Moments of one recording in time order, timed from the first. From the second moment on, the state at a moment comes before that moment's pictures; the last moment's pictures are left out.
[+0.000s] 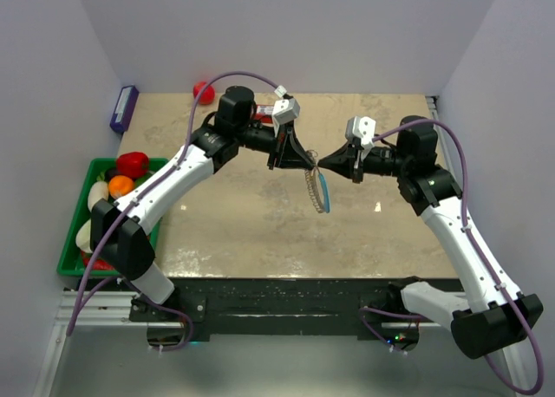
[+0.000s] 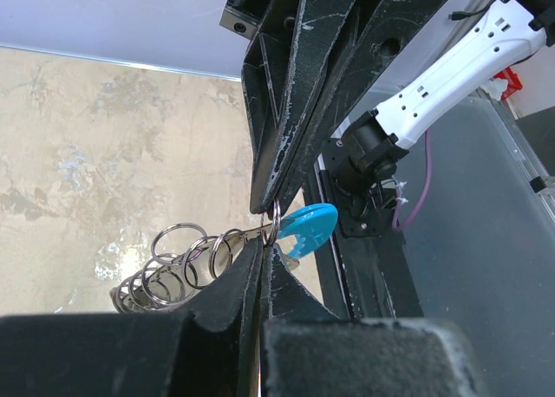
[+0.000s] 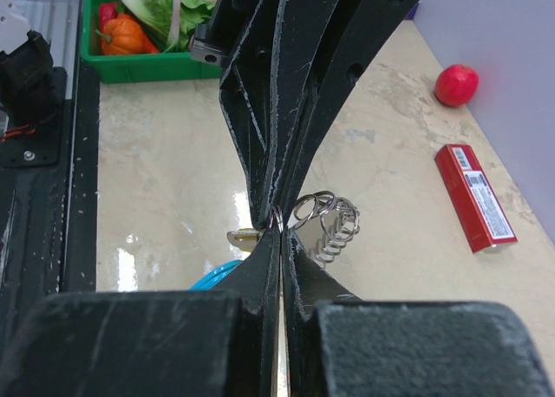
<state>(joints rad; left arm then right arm) -0.59 1.62 1.50 -0.20 1.13 0.00 0.30 1.09 1.15 -0.34 -0.96 -0.41</state>
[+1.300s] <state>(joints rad) -0.60 1.62 1.50 -0.21 1.12 0.00 0.30 1.14 1.38 -0.64 -0.88 -0.66</state>
